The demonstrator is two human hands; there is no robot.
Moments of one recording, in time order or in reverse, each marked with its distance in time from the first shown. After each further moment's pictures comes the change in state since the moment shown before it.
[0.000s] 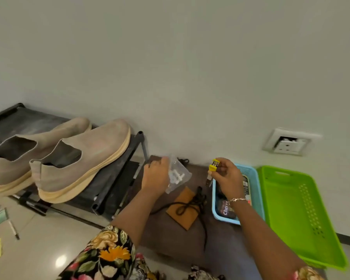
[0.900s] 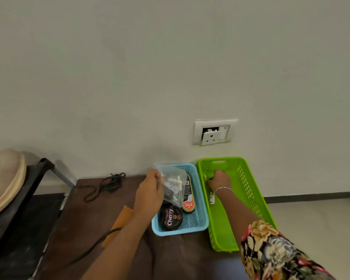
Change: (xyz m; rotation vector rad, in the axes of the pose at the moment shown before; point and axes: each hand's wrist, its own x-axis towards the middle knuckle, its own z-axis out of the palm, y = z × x) left_hand 0.019 0.158 0.037 -0.757 -0.091 0.039; right_hand 0.055 0.114 -0.139 -0.676 0.060 0.561
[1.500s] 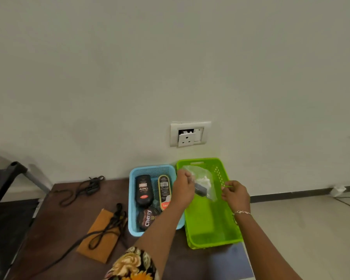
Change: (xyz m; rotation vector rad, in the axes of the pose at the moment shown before) left_hand -0.001 0.082 0.107 -0.287 -0.216 -0.074; right_hand -0.037 0.096 -0.047 0.592 0.223 0.061
